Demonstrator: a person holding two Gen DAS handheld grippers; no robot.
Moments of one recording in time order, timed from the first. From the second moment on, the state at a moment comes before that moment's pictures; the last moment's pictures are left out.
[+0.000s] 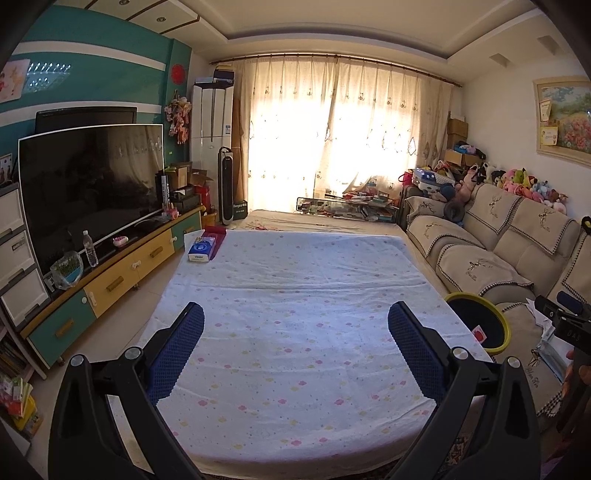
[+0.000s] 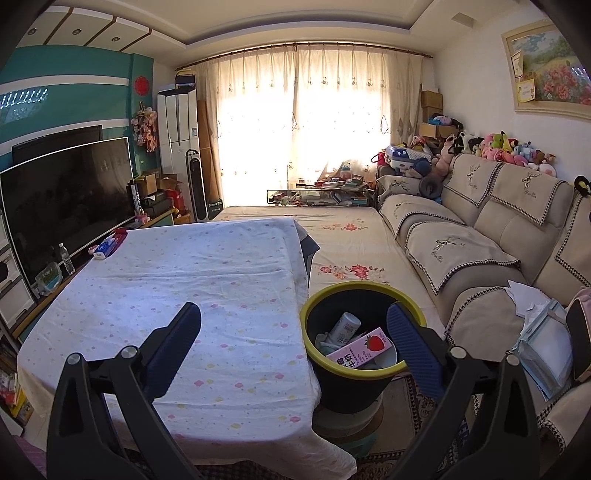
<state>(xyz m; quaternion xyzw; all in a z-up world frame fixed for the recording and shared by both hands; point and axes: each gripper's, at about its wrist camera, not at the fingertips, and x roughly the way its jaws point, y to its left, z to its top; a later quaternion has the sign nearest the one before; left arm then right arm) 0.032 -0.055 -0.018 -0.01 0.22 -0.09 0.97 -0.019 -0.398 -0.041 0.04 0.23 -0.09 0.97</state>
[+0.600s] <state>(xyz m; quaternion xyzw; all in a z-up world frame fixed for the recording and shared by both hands) 0.035 -0.053 -0.015 0.00 0.22 -0.10 0.97 -0.016 -0.402 -0.047 0.04 0.23 -0.09 0.97</state>
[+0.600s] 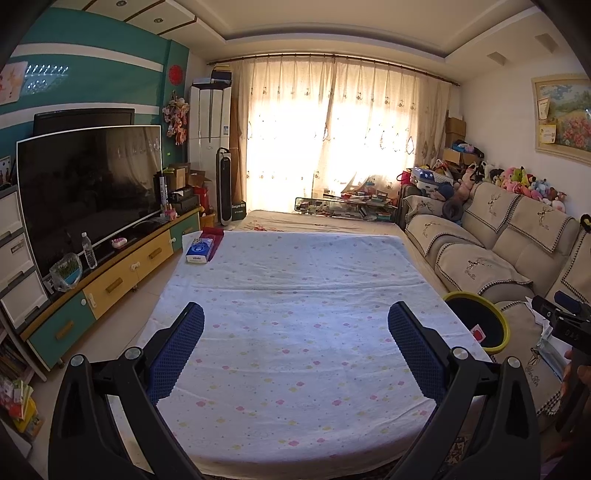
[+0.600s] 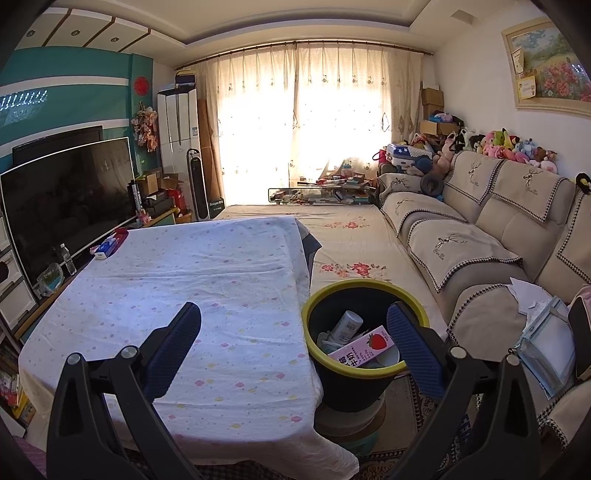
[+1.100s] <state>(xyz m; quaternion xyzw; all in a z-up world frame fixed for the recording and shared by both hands) 0.039 -0.052 -0.016 0.00 0.22 -0.10 0.97 -0.014 -0.402 -0.049 0.04 0.23 -0.09 0.97</state>
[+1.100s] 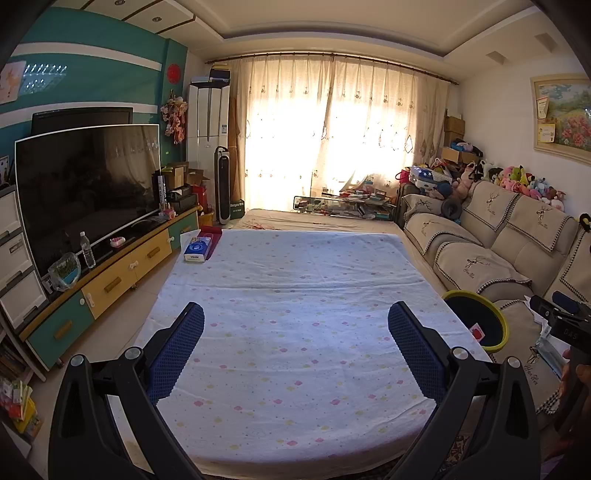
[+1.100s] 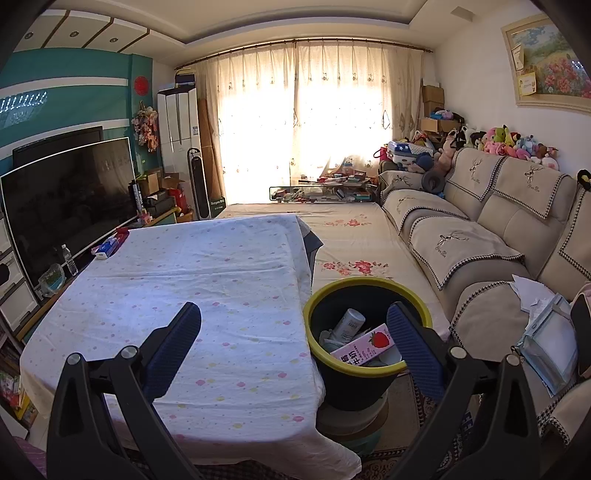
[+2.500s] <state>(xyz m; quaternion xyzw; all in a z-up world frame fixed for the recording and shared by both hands) 0.044 -0.054 -0.021 0.00 0.22 -0.11 0.97 -0.010 -0.400 -0.056 0.04 0.24 -0.09 0.97</state>
